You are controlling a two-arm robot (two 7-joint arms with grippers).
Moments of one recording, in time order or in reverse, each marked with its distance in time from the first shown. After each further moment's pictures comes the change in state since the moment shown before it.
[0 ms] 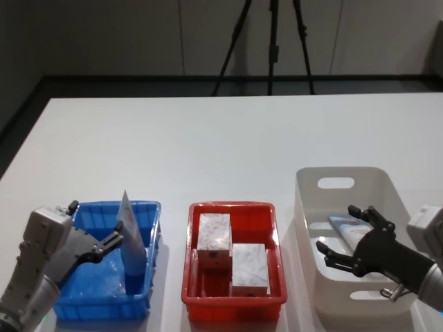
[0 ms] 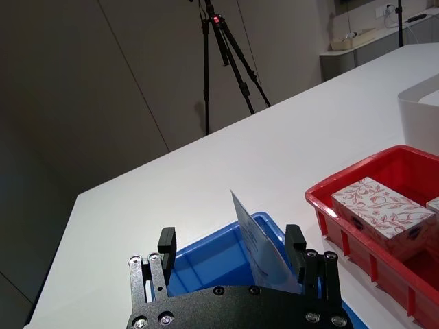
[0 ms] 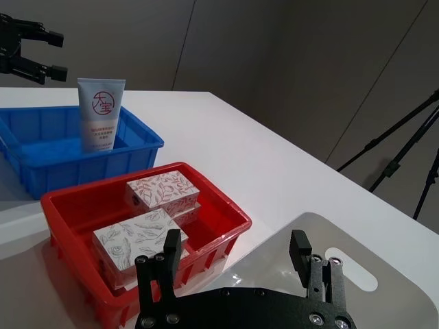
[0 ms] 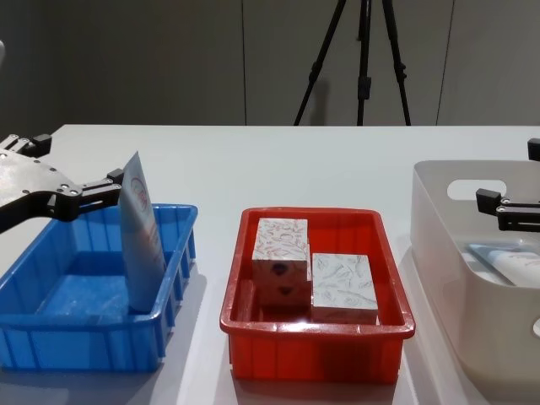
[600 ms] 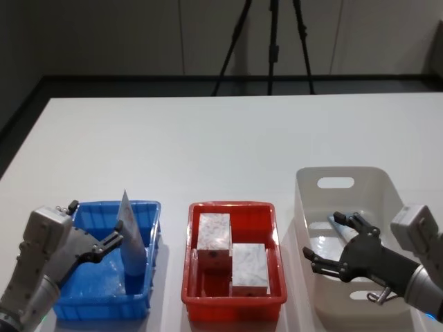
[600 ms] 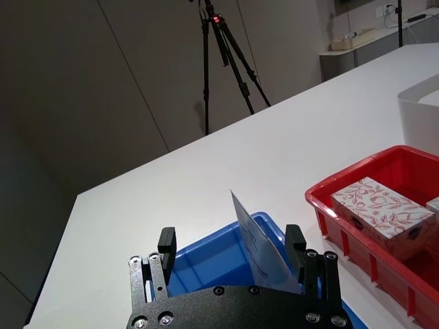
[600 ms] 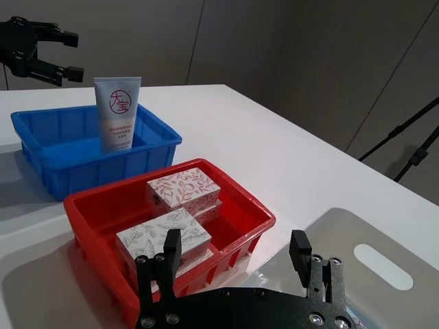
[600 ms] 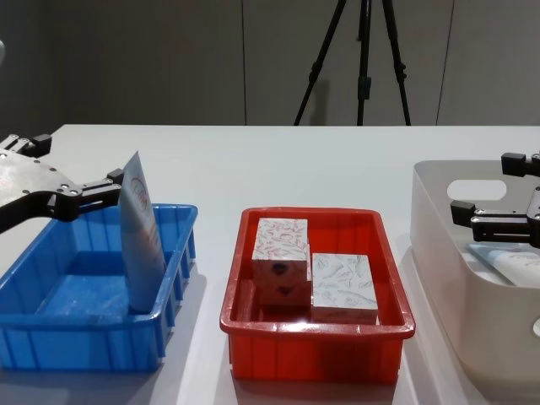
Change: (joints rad) left arm 0.000 0.000 0.000 0.000 0.000 0.000 0.000; right arm 0.008 -0.047 0.005 -0.002 -0.004 0.070 0.047
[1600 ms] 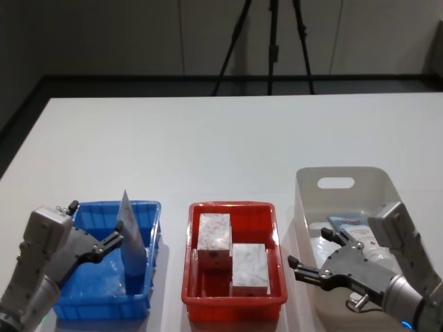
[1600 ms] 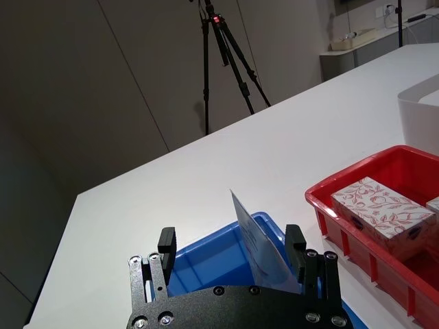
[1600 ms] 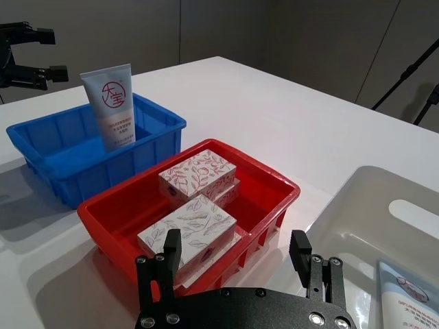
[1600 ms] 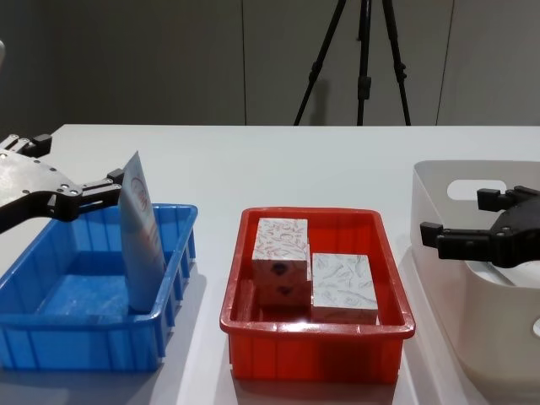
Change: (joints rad) left arm 0.000 0.000 0.000 0.000 0.000 0.000 0.000; right arm -0.032 -0.114 0.036 -0.036 0.010 0.202 -0.031
